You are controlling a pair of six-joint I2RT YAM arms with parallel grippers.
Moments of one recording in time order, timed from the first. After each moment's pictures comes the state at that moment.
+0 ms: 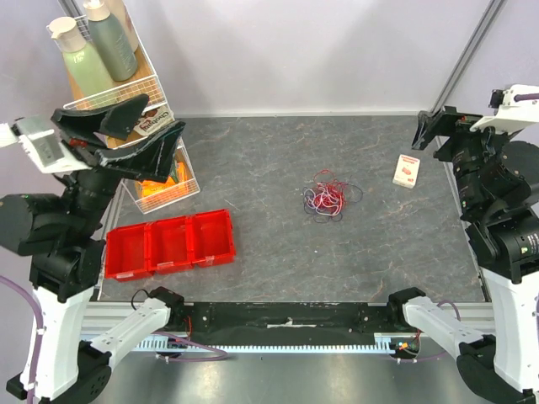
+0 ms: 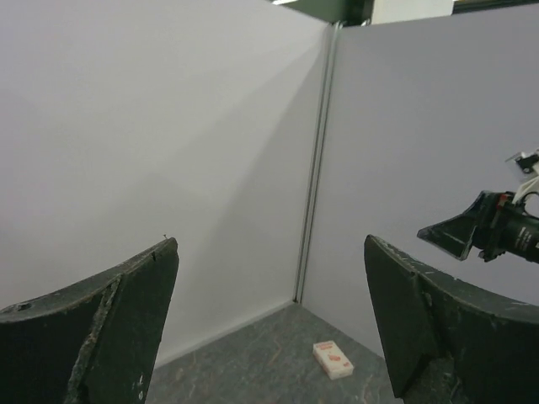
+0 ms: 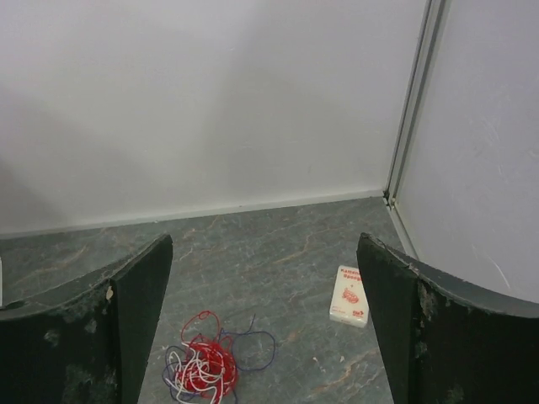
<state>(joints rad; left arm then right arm) -0.41 0.82 1.54 -0.07 0.24 -0.26 0.28 0.94 1.65 -0.63 0.37 0.07</state>
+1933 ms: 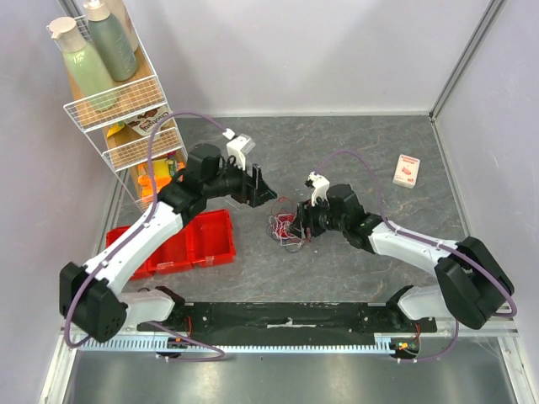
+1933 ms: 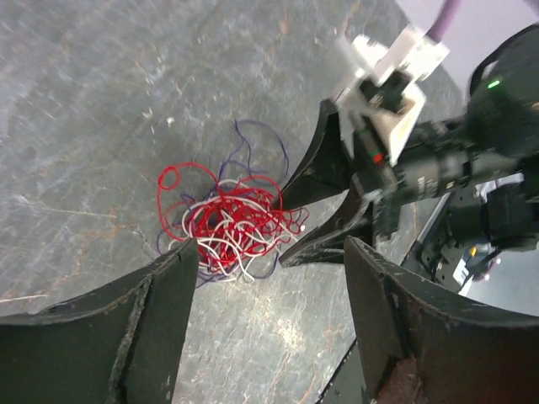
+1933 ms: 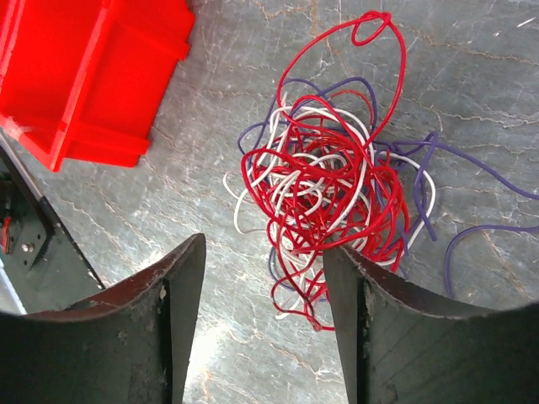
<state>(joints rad) -0.52 1.20 1.04 -0.27 0.45 -0.25 0.64 1.36 0.64 0.13 -0.34 0.35</state>
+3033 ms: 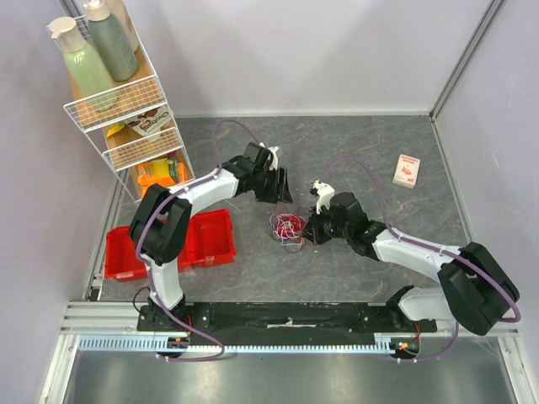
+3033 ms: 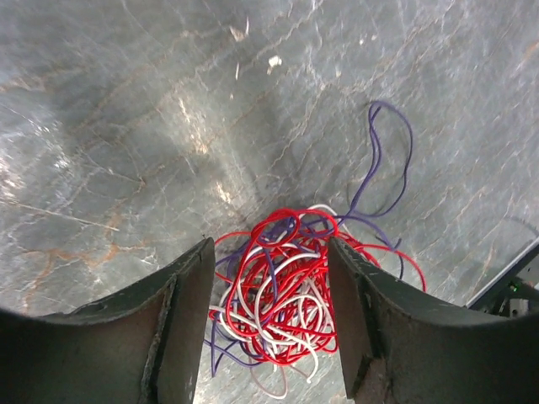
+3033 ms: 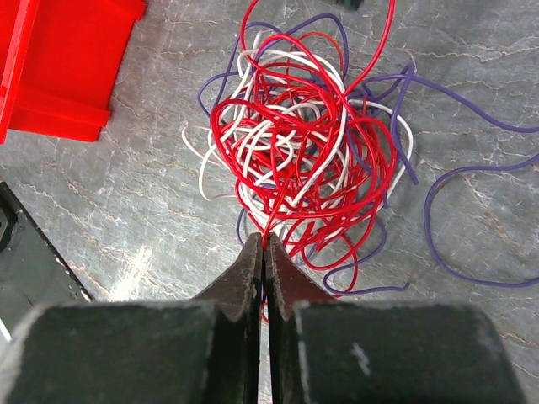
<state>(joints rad) -0.57 1.88 1.32 -0.33 0.30 -0.46 0.64 1.30 0.55 0.13 -0.28 0.35</state>
